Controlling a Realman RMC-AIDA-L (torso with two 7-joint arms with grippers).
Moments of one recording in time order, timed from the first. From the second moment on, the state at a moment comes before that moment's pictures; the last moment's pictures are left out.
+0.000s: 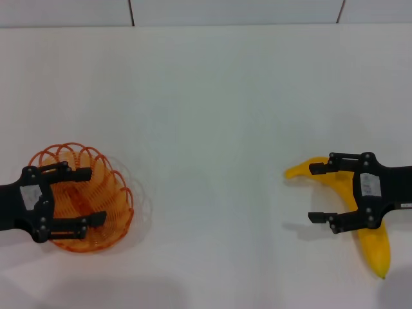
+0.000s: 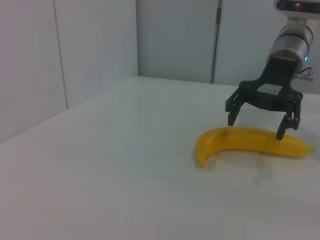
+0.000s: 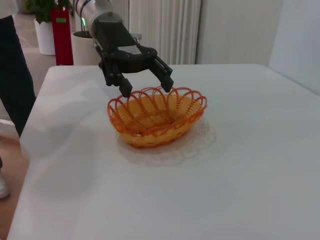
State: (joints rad) left arm -0.43 -2.03 0.46 0.70 2.26 1.77 -1.02; right arm 0.54 2.00 -0.28 -0.54 -2.51 -1.74 0.81
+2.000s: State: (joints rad) left arm -0.74 -1.98 0.61 1.04 2.71 1.64 -1.46; right arm 0.57 2.00 -0.28 -0.54 -2.51 -1.75 0.82
